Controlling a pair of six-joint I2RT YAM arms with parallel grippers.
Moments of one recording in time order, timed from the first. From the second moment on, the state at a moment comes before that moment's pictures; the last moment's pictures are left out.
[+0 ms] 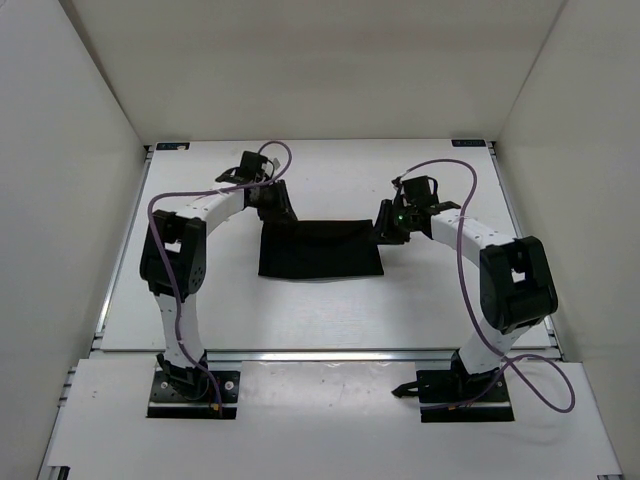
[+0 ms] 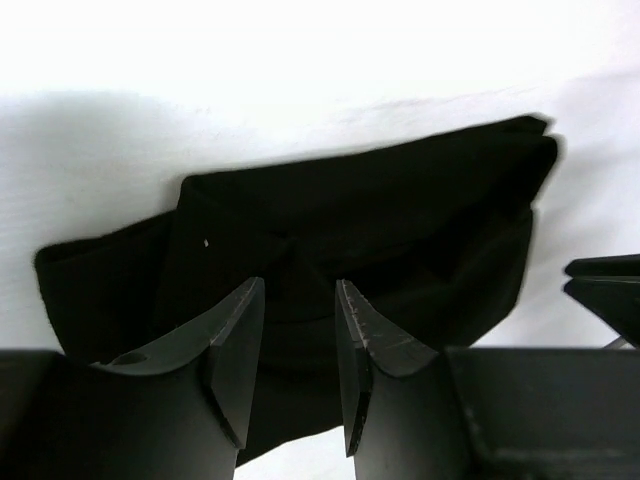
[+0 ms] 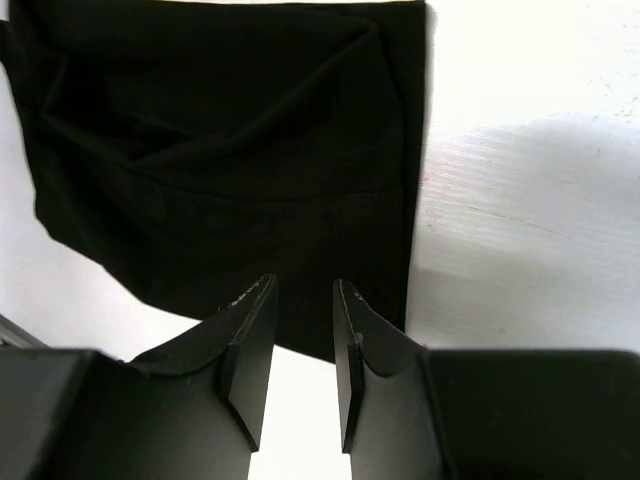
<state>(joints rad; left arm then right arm) -0.30 1.97 1.47 -0.45 0.34 -0.47 0.28 1.67 1.08 -0.32 -0.35 0.44</state>
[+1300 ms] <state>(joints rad) -0.30 2.12 1.55 -0.56 0.37 -0.50 0.30 1.83 1.08 -0.29 -0.35 0.40</state>
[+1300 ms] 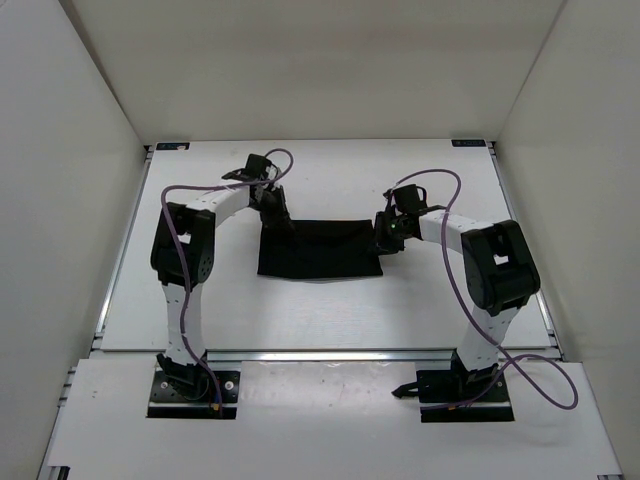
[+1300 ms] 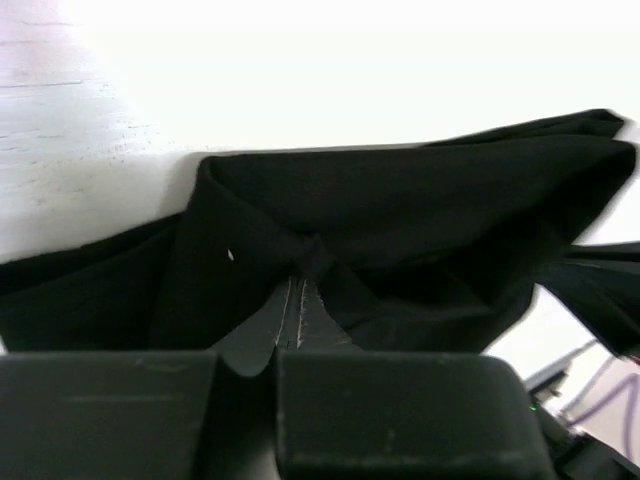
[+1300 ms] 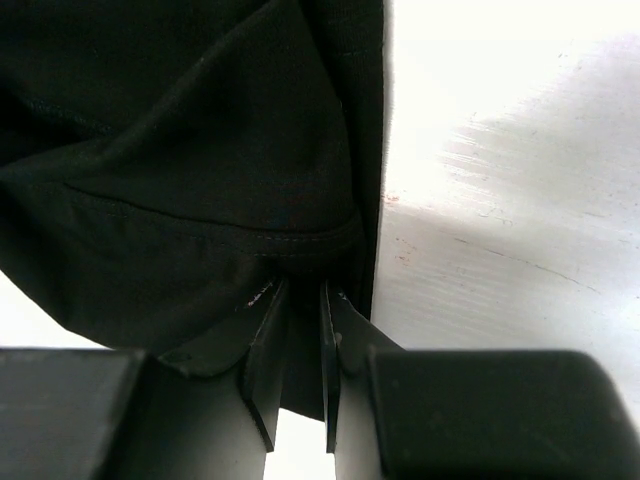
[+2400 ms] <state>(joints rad) -0.31 2.19 1.72 -0.72 0.32 -0.46 0.30 1.85 1.09 -0.27 -0.37 0.40</state>
